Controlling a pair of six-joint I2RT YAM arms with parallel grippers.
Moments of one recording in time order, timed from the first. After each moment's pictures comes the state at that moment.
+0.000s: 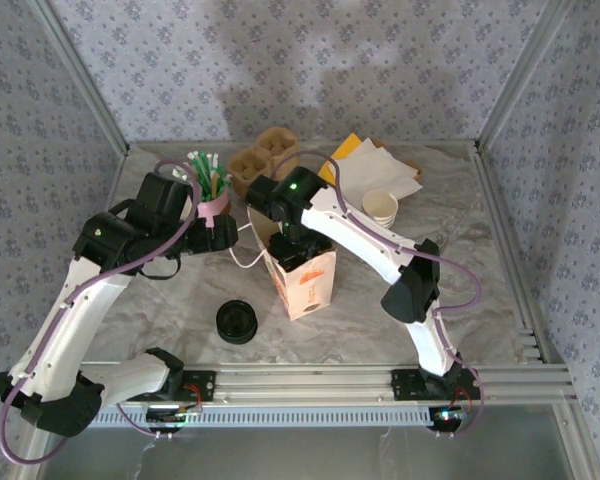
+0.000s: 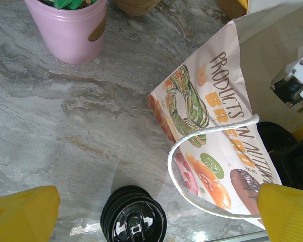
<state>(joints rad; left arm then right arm) -0.53 1.11 1.50 -1.29 -0.04 -0.57 0.94 2.08 2.23 -1.69 0.08 0.48</state>
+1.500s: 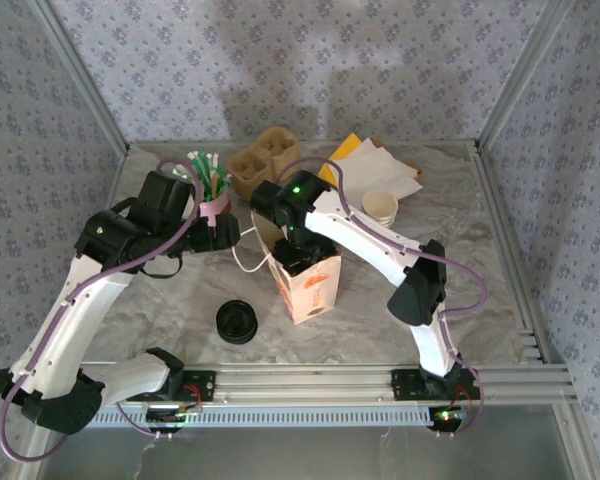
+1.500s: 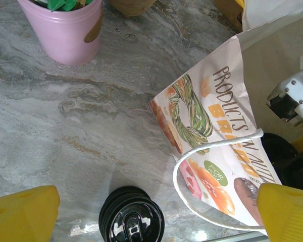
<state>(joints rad) -0.54 1.12 1.52 -1.29 -0.04 -0.57 0.94 2.03 2.14 -1.69 0.05 0.47</state>
